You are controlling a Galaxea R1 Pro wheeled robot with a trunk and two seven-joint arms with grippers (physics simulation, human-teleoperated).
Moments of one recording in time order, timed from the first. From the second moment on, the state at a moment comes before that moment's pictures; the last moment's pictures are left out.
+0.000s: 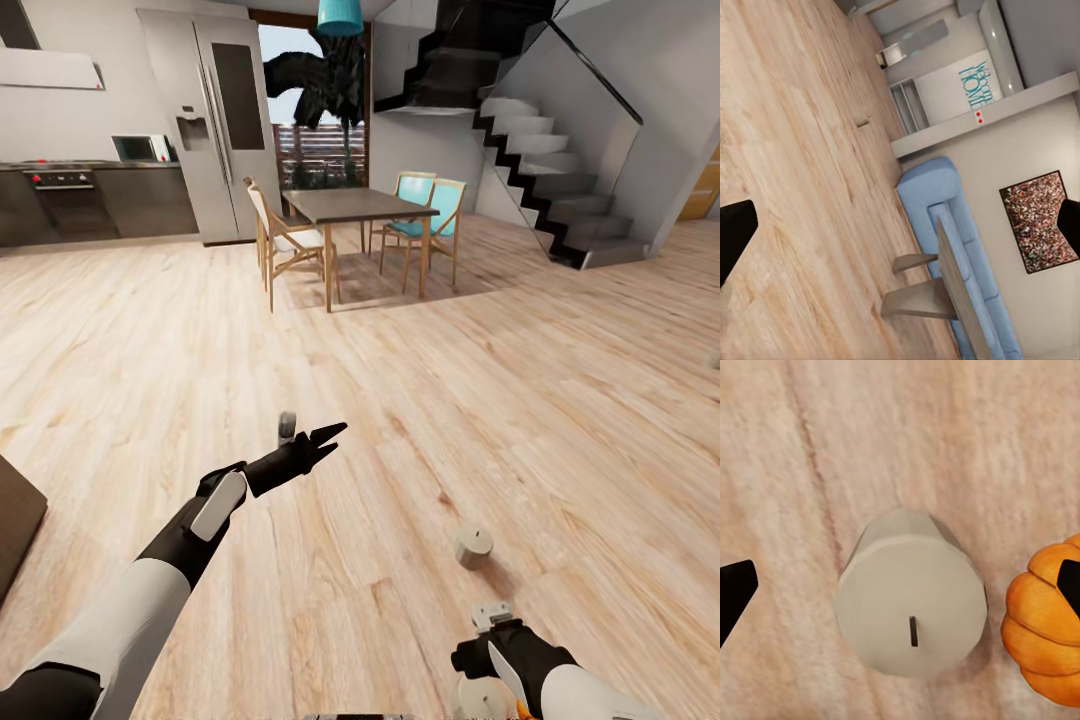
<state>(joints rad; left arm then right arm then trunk) -0.80 0.03 -0.18 -0.76 0.95 0.60 -0.69 -0.64 0.01 -0.15 -0.16 0.30 0.35 0.08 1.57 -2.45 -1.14</state>
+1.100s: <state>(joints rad) -0.78 0.02 -0.18 -0.76 0.95 0.57 -0.69 -0.64 0.01 -0.15 -0.15 0.31 0.35 0.09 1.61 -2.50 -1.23</state>
